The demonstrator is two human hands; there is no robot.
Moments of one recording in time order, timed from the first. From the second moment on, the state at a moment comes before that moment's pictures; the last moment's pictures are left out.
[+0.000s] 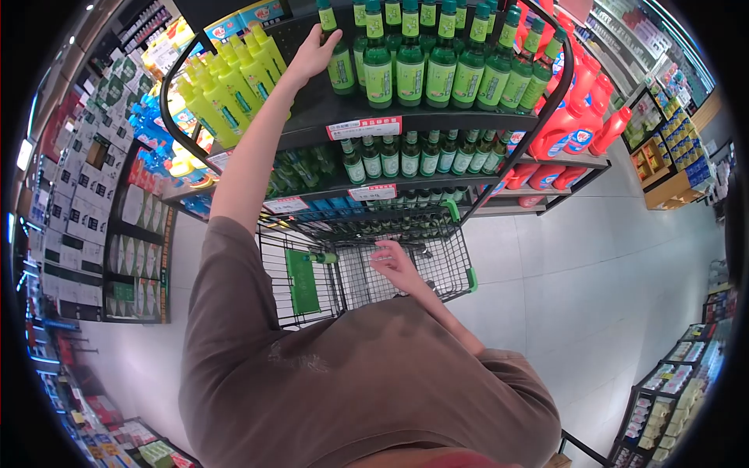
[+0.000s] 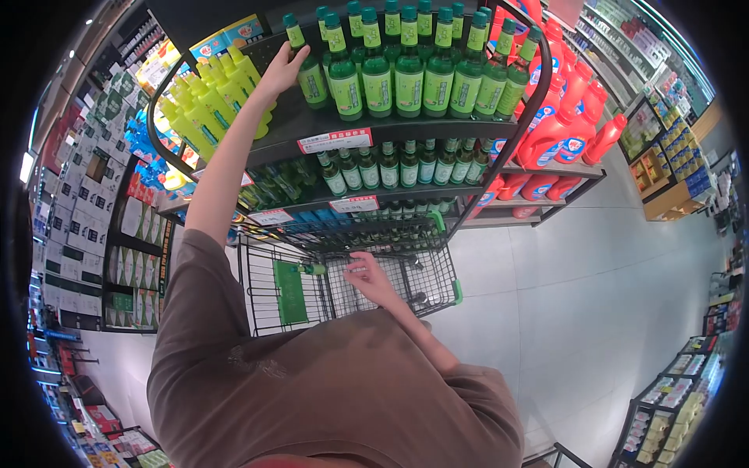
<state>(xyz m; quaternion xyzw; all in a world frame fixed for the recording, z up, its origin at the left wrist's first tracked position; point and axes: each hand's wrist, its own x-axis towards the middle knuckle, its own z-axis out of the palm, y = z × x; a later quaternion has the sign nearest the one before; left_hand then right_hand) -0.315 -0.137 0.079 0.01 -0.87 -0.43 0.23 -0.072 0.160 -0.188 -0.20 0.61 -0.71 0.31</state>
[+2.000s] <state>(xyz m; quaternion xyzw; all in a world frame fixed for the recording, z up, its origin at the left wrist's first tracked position) -0.002 -0.229 -0.560 0.17 -0.95 0.01 -0.25 0.083 0.203 -0.315 -0.06 0.89 -0.19 0.42</state>
